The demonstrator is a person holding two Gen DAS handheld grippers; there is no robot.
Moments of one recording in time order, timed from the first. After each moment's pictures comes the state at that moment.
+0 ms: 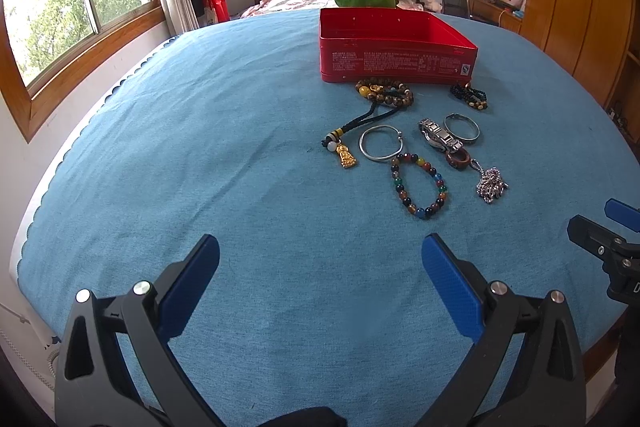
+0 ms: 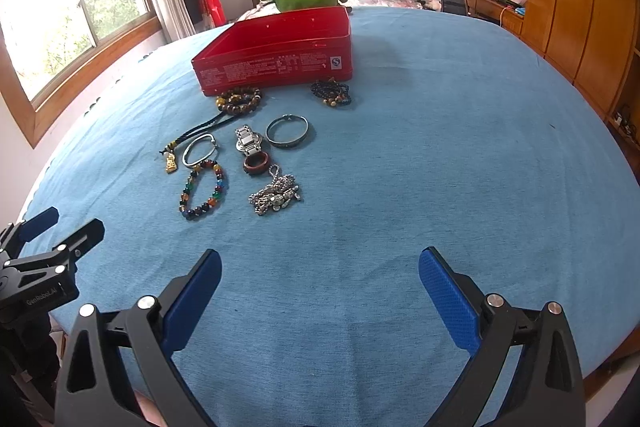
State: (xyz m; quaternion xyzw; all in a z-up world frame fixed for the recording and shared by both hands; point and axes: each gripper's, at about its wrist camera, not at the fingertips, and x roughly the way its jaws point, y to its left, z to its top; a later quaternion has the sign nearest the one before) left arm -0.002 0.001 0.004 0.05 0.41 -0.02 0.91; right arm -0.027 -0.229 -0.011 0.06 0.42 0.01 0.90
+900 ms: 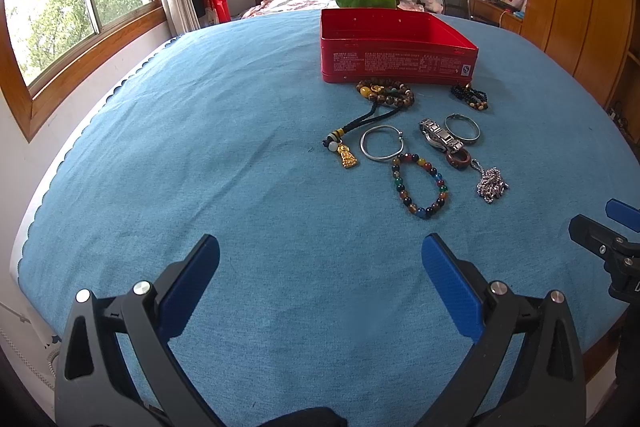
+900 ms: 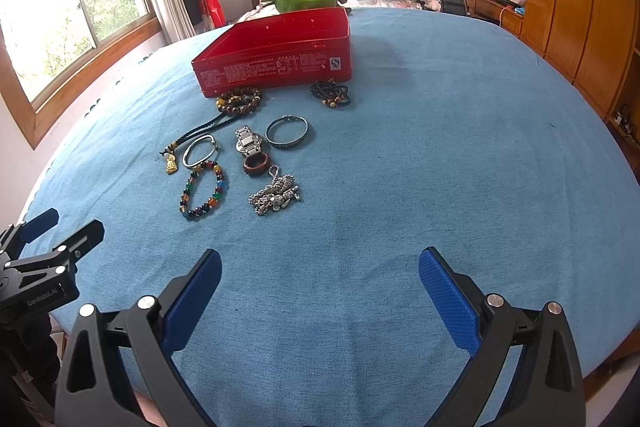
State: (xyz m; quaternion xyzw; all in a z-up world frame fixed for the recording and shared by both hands) left arm -0.002 0.001 0.005 0.05 0.41 -0.02 0.91; right arm -0.028 -0.228 -0.009 0.06 0.42 0.01 0.90
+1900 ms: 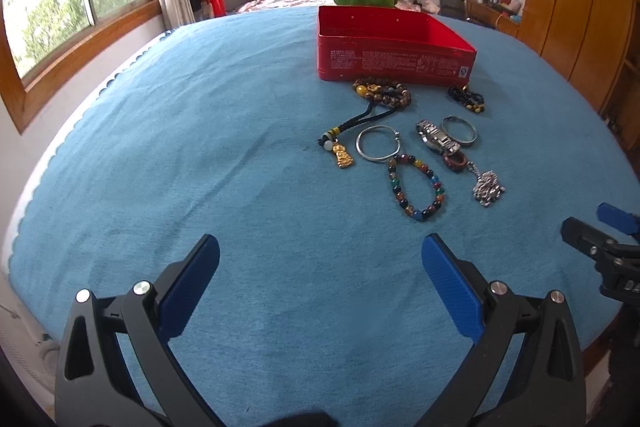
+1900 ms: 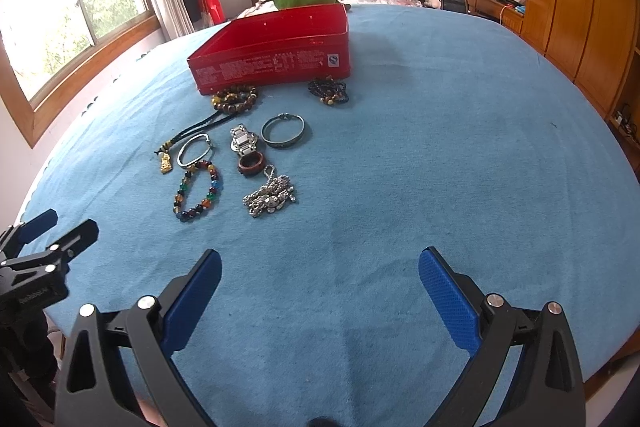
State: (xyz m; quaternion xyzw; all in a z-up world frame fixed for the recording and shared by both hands) left arm 0.005 0.012 -0.002 0.02 0.41 -0.04 0.91; right arm -0.020 -0.232 -0.014 0.06 0.43 0.01 0.90
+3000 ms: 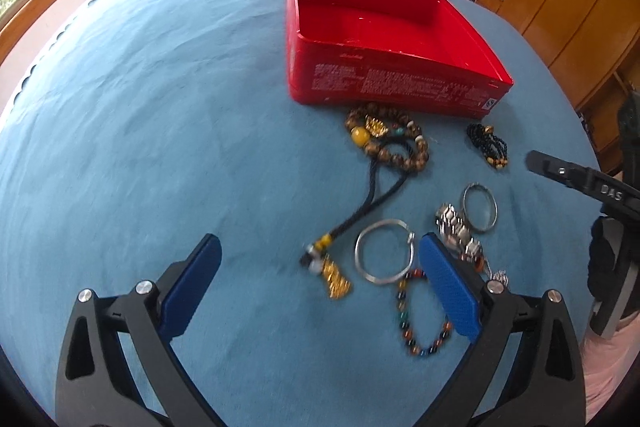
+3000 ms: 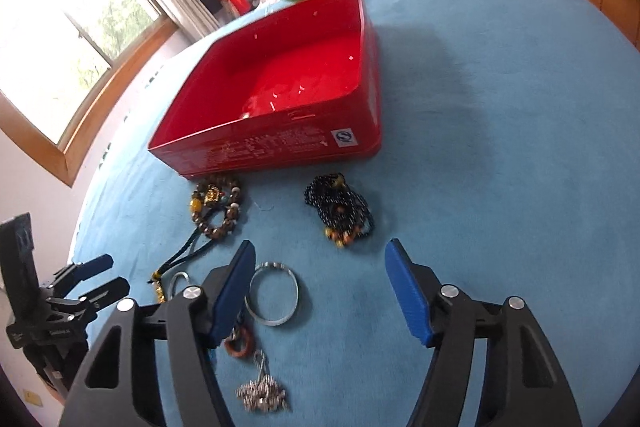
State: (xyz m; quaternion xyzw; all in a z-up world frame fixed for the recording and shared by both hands) left arm 0.186 0.005 -0.008 -0.02 0.52 -0.12 0.84; right arm 0.187 -0.279 -0.019 0.16 0.49 0.11 0.85
